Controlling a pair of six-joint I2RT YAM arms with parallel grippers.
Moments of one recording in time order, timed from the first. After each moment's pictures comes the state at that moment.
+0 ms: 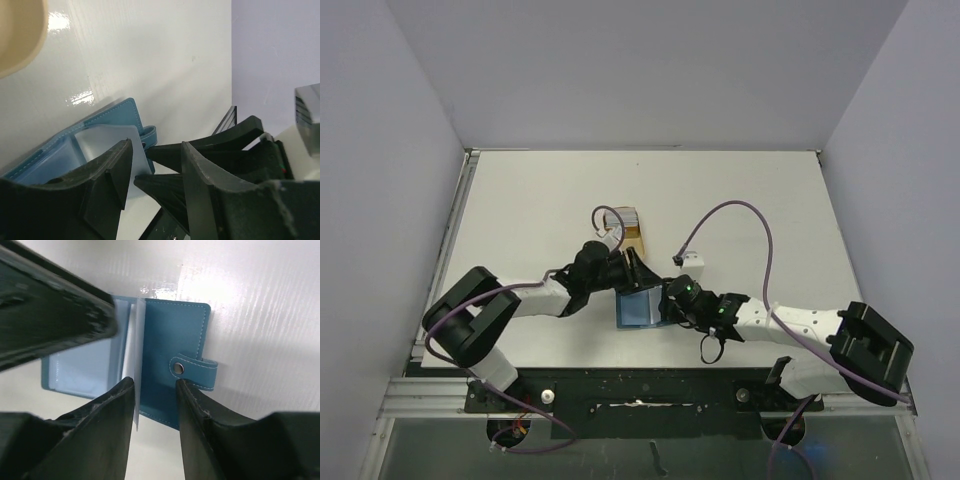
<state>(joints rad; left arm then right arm) -0.73 1.64 0.61 0.60 0.34 -1.07 0.98 1.29 0.58 -0.13 0.32 0.75</state>
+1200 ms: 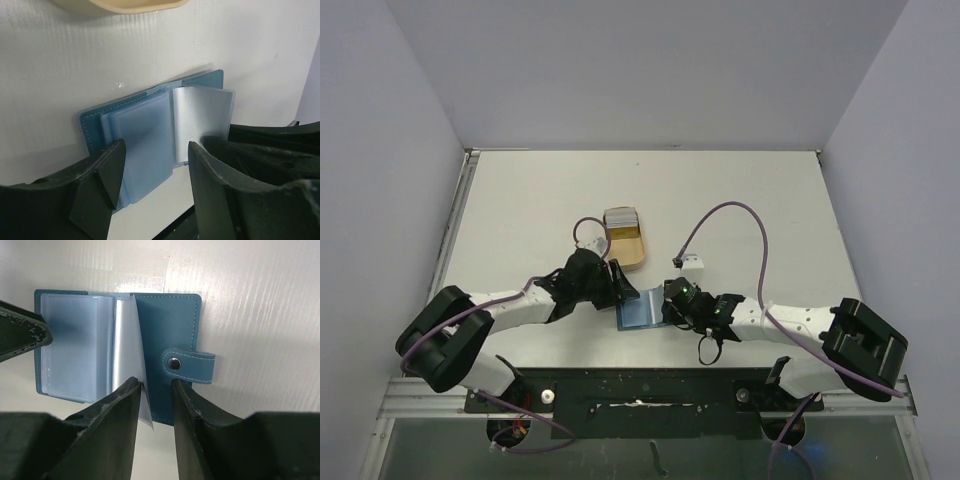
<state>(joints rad) -0.69 1.44 0.55 0.18 0.19 -0.97 0.99 1.33 0.58 -0.14 0.36 0.78</state>
